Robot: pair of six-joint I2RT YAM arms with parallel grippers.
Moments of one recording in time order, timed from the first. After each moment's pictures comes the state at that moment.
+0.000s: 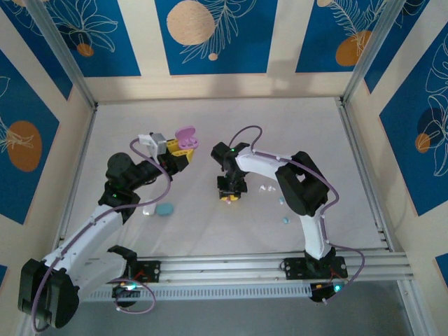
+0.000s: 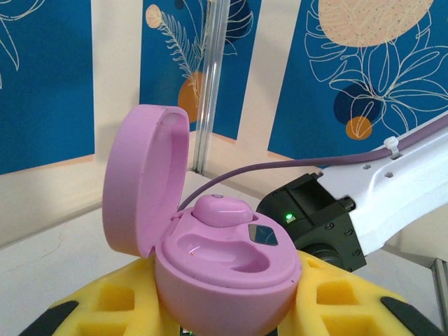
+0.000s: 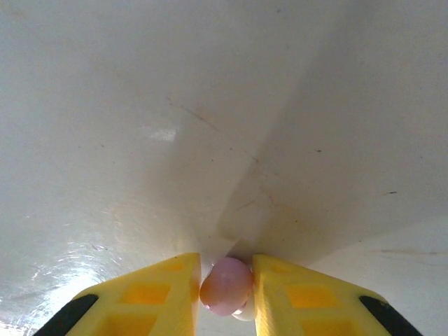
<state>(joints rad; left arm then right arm) -0.36 0.96 0.60 0.47 0.59 -0.21 0.73 2.05 1.44 -0.96 -0.23 0.66</state>
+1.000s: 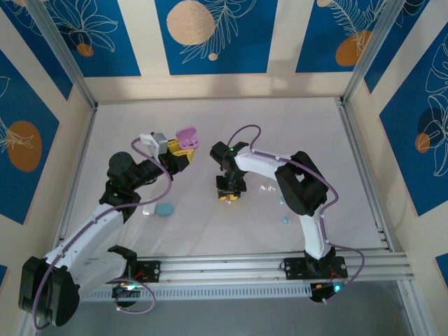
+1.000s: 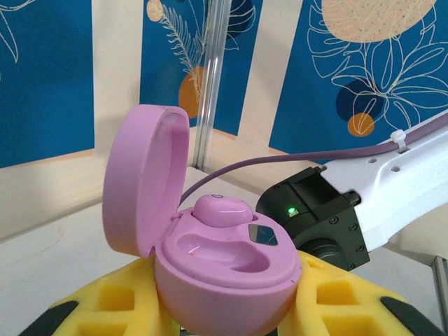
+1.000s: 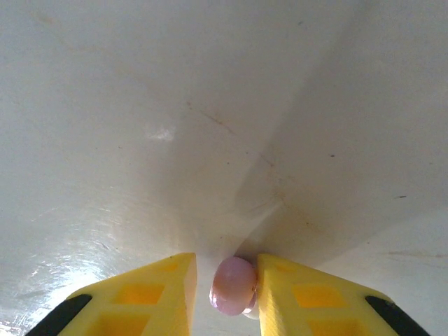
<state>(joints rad) -0.36 0.97 0.60 0.48 0.59 -0.21 0.74 2.05 1.46 -0.97 -0.23 0.66</state>
